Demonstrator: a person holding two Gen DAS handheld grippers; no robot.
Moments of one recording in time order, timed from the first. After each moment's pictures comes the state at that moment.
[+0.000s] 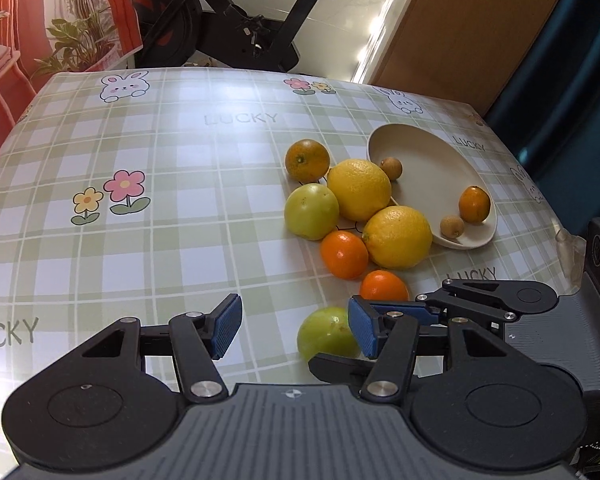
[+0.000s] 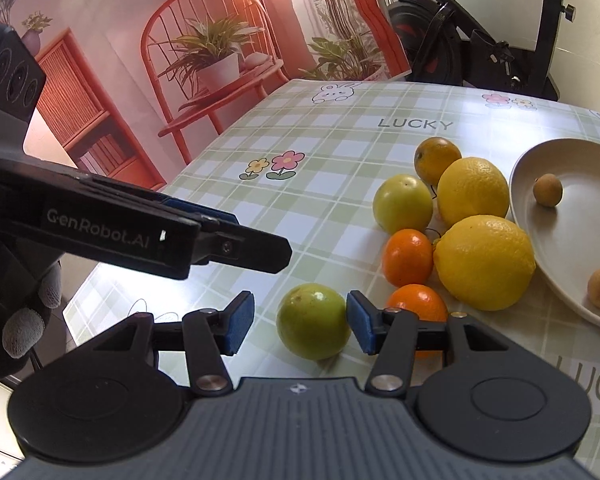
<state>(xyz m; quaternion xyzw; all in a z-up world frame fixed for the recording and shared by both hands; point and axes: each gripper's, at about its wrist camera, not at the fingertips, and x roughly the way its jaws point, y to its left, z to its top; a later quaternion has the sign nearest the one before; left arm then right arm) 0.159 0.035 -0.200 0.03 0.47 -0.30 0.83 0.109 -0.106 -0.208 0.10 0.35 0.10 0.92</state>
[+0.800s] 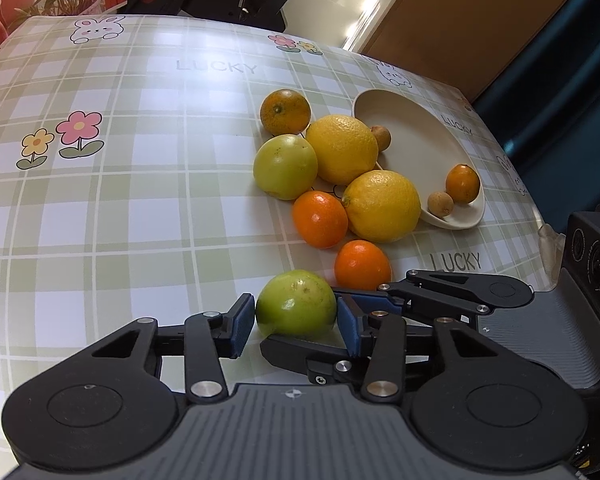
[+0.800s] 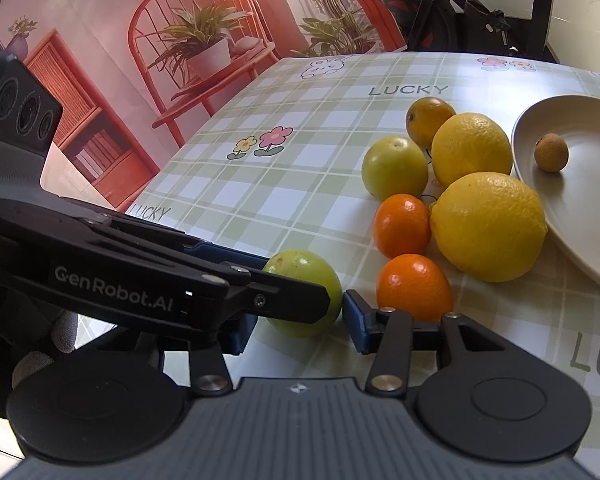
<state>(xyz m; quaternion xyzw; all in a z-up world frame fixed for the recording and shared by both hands) 0.162 0.023 -0.235 -0.01 0.51 -0.32 0.80 0.117 -0.114 -0.228 0.13 0.37 0.10 0.91</state>
